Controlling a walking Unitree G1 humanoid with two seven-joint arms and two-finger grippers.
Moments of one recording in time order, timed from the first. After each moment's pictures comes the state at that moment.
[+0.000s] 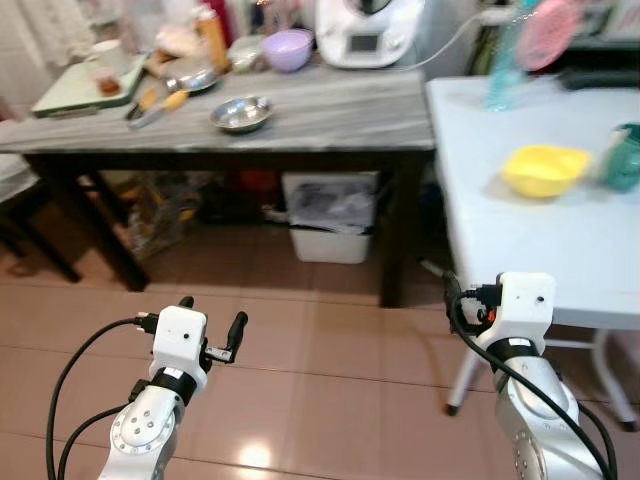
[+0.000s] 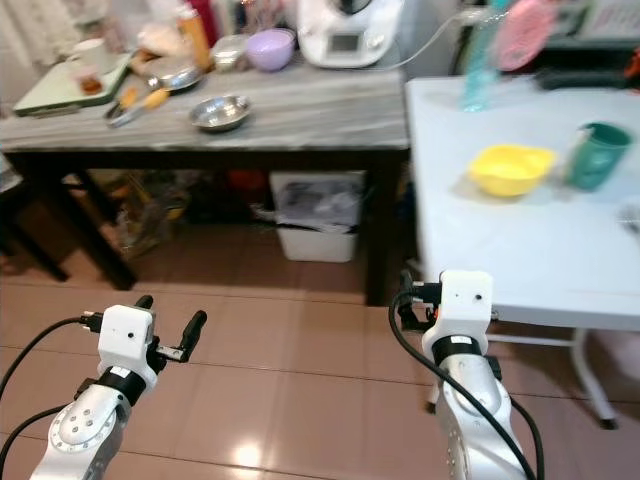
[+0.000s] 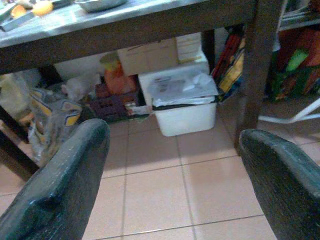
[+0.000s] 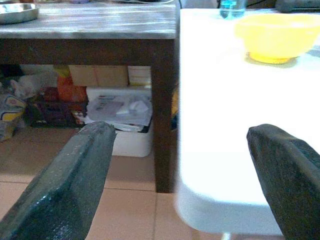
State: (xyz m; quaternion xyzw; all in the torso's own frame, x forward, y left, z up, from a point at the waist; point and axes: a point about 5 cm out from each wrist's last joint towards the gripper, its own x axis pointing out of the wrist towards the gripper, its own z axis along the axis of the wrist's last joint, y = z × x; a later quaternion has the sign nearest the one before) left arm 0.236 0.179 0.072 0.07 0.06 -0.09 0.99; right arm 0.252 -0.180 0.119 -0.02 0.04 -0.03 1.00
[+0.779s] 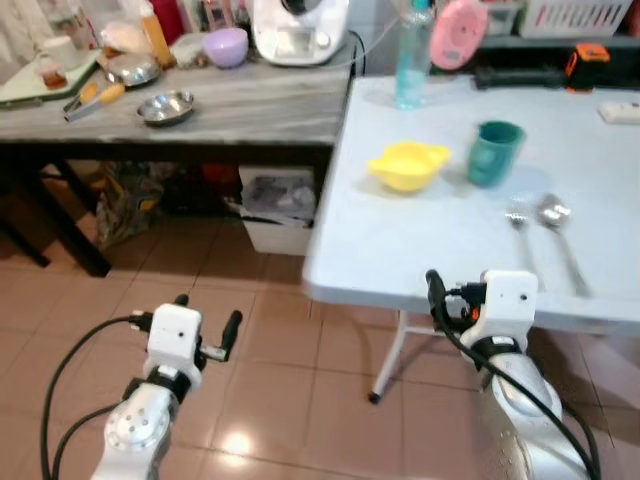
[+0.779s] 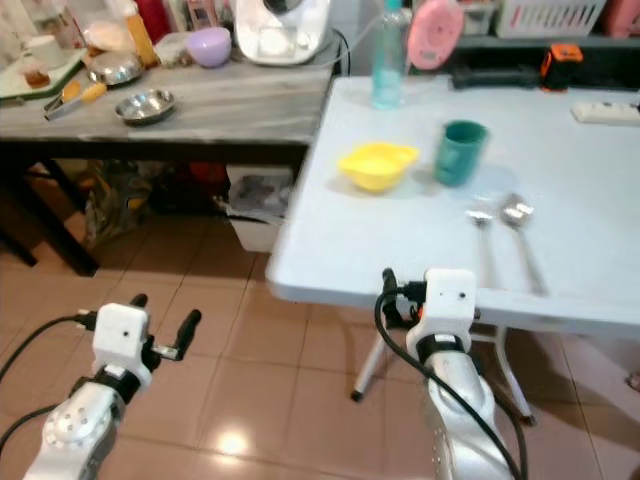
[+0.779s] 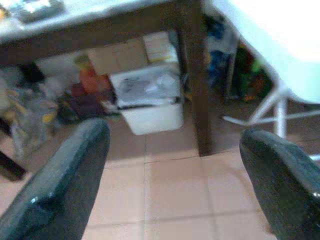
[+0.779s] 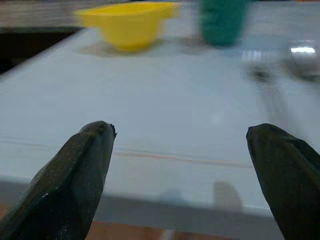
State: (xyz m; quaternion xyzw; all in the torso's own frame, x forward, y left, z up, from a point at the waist) left arm 0.238 0.177 0.069 0.06 0.06 -0.10 0.99; right arm 0.255 -0.174 0.118 -0.02 0.04 -0.02 1.00
